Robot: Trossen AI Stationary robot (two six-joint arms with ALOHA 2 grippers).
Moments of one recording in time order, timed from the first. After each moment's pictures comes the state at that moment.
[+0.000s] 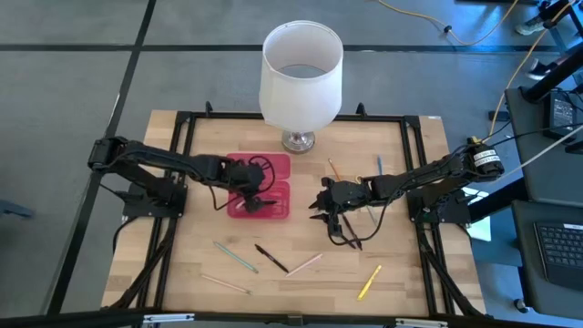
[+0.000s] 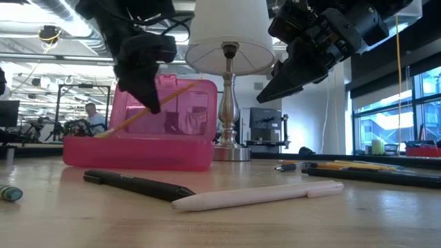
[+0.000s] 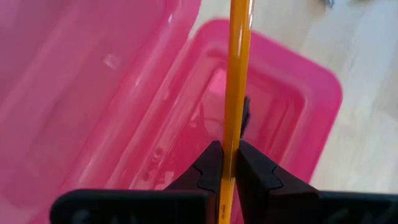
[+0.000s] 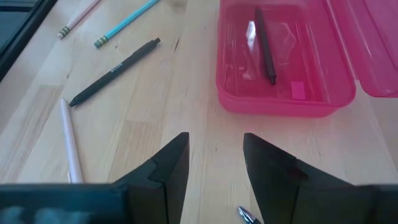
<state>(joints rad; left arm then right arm) 0.01 1.38 0.88 -0.56 -0.15 -0.48 0.15 1.51 0.78 0.07 0.01 0.07</state>
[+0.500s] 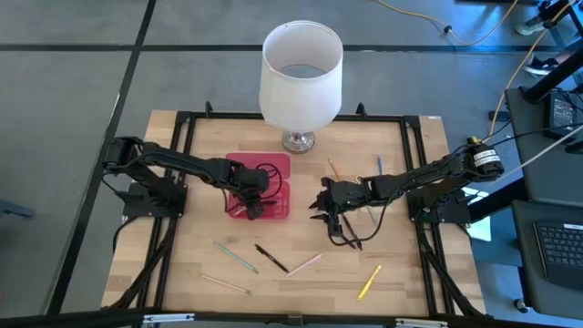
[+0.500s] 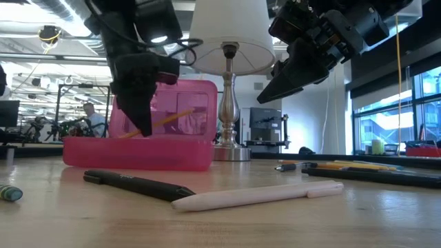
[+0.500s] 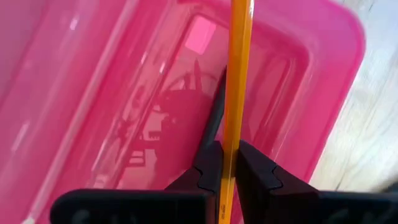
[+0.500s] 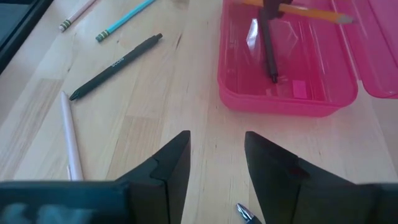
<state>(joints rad) 0.02 1.51 0.88 -0.55 0.00 -0.46 0.15 1.51 0.78 0.07 0.01 0.05</state>
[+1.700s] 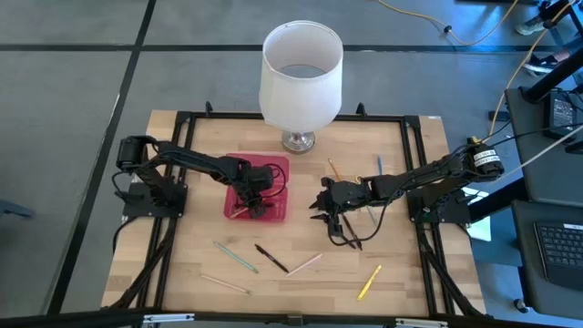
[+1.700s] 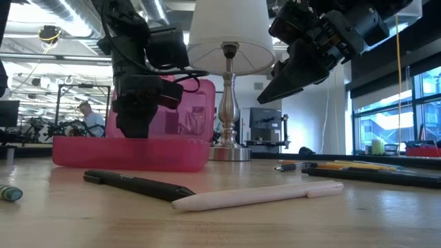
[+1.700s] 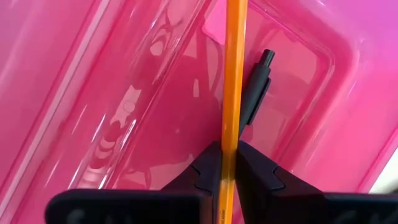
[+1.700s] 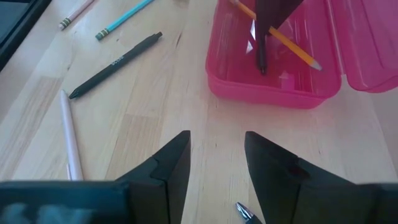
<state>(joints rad) 0.09 1.64 0.88 -0.53 0.13 -0.43 0.15 1.51 0.78 0.06 0.01 0.04</state>
